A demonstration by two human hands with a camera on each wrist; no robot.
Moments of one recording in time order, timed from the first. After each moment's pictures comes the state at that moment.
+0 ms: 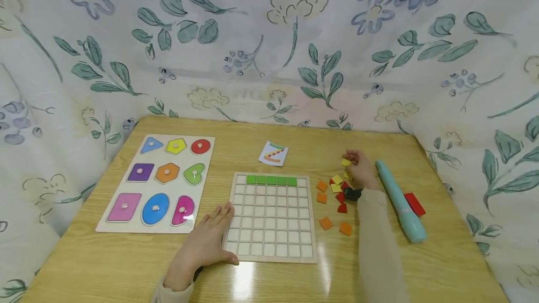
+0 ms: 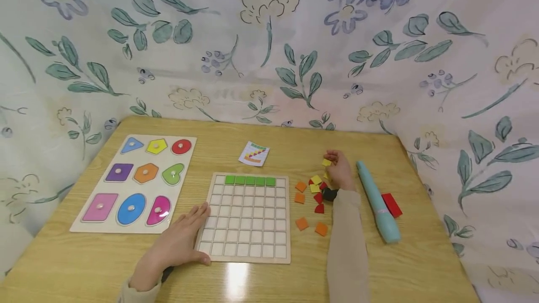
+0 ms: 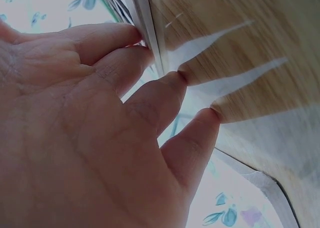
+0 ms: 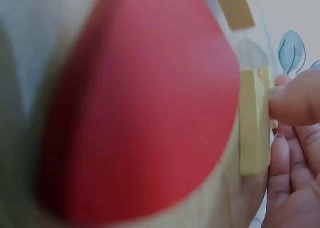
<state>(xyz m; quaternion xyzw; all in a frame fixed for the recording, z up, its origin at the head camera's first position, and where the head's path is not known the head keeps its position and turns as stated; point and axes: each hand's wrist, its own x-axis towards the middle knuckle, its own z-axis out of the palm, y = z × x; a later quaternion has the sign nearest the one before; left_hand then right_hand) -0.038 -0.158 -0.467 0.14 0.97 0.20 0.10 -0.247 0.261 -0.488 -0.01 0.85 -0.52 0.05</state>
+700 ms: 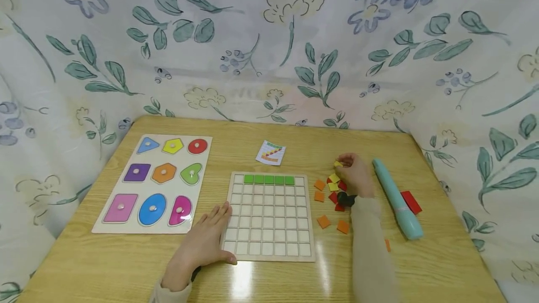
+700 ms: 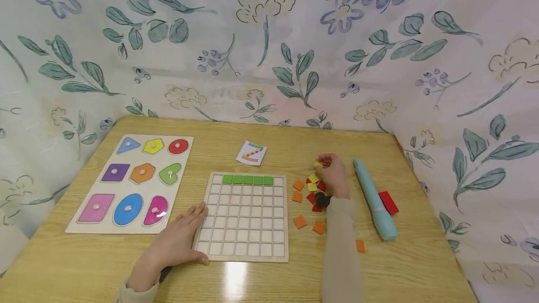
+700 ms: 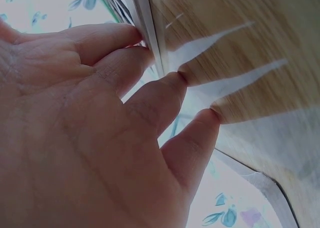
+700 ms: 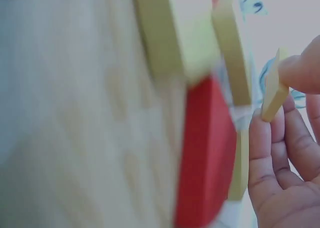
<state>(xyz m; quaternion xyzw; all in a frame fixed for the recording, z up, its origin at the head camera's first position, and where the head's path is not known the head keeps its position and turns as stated) -0.039 -0.156 -0.465 0.14 0.96 0.20 0.11 -0.226 0.248 -0.482 0.03 0.86 -0.51 0.04</state>
